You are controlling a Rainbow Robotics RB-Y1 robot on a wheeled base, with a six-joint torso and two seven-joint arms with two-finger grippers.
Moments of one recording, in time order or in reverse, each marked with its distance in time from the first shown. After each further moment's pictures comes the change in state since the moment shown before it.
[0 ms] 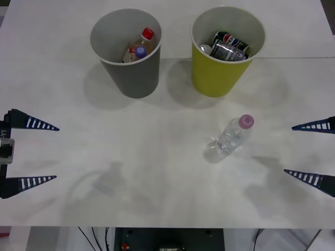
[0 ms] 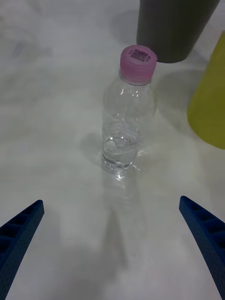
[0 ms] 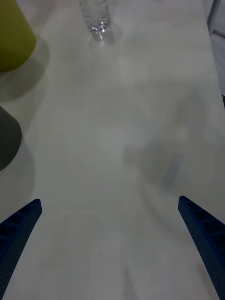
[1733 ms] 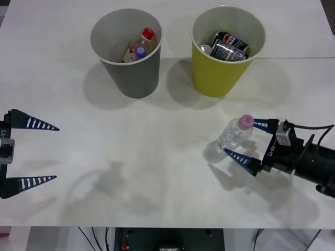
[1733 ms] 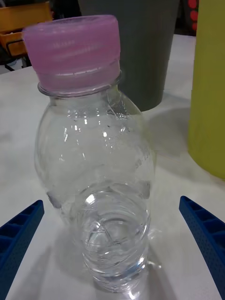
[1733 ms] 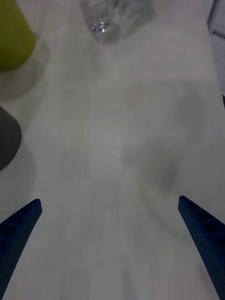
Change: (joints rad) right arm -0.330 0.525 0.116 0.449 0.057 -0.039 0.148; left arm 0.000 0.000 0.000 0.000 0.000 0.000 0.000
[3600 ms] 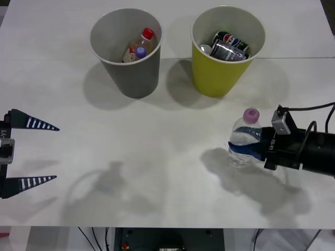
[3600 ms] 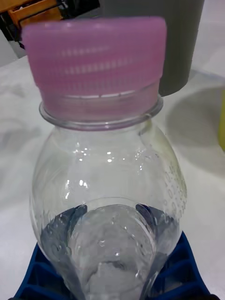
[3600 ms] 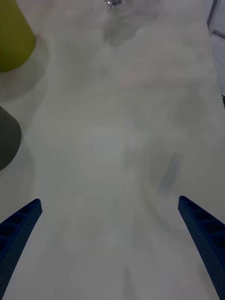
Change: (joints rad) right arm 0.054 -0.133 0.062 -0.346 0.191 0.025 -0.508; left arm 0.000 0.000 0.000 0.000 0.000 0.000 0.000
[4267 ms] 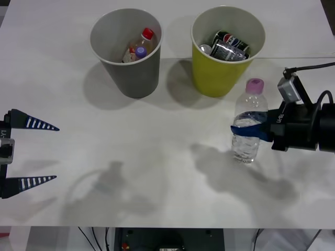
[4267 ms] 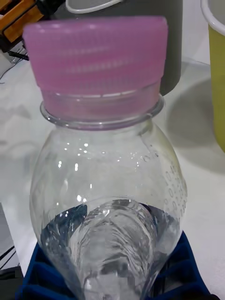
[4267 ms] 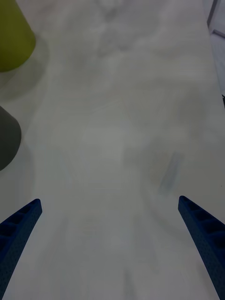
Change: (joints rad) right arm -0.051 -0.197 0.010 -0.306 0.108 0.012 -0.668; left arm 0.000 0.000 0.000 0.000 0.000 0.000 0.000
